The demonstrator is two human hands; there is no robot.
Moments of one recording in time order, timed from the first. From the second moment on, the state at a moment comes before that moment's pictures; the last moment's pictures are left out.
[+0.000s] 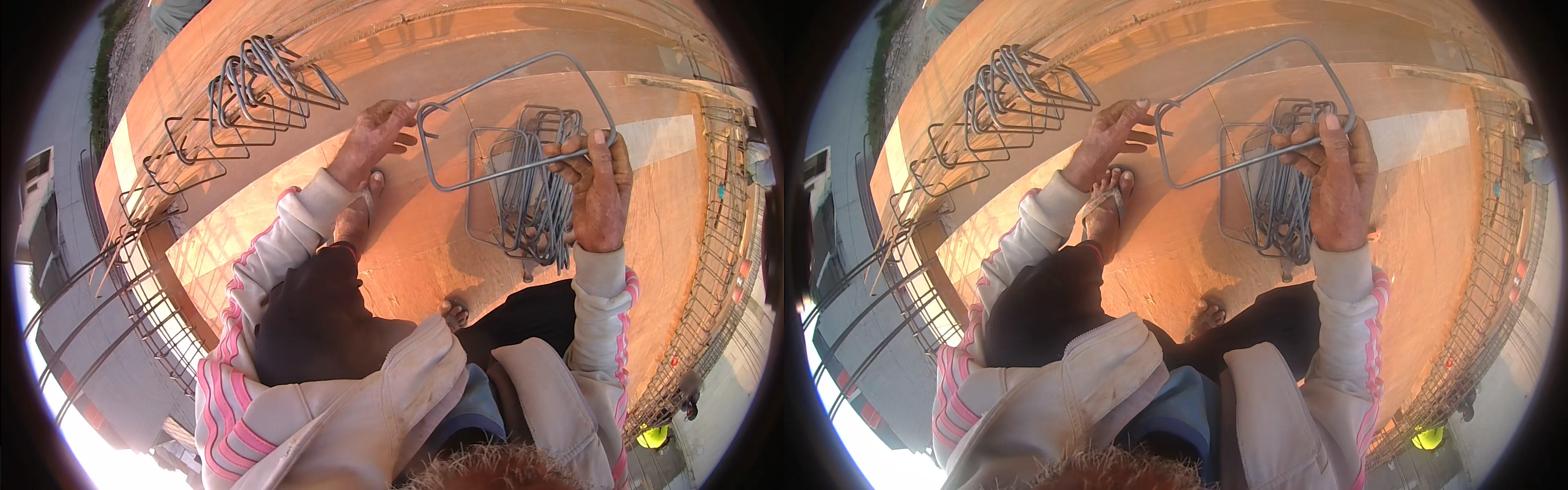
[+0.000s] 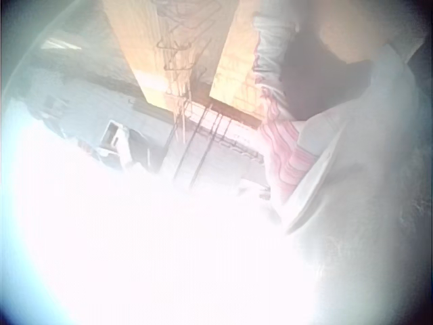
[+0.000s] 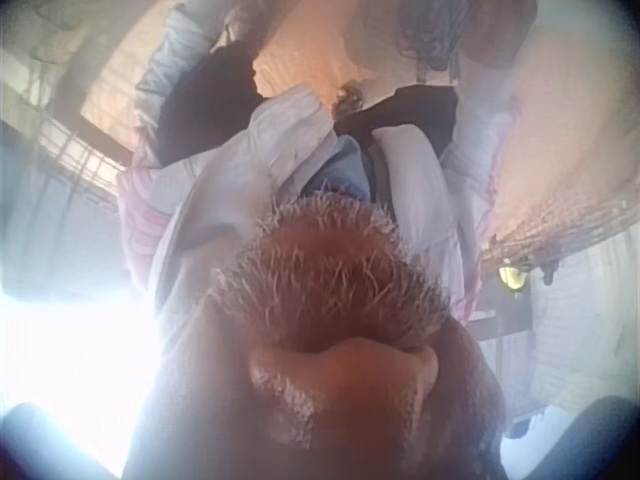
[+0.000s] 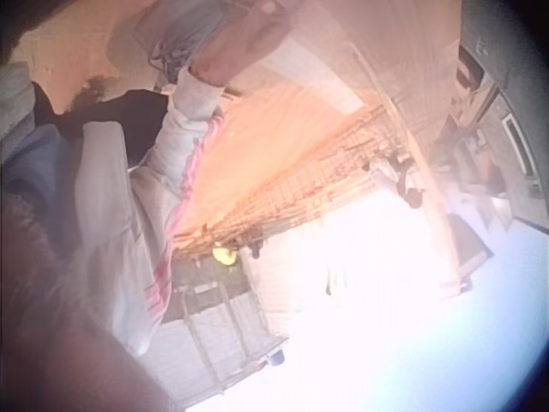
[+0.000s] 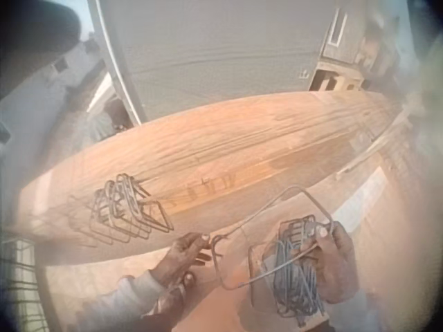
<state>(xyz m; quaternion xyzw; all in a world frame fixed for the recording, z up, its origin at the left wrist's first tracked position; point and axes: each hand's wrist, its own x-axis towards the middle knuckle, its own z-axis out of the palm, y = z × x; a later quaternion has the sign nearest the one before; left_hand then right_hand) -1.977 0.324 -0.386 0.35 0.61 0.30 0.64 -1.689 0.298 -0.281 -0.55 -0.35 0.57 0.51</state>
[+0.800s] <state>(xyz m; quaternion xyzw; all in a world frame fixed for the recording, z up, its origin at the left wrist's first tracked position) -2.014 0.370 -0.390 0.63 0.63 0.34 0.30 -1.733 0.302 -0.303 -0.49 -0.30 0.77 0.26</state>
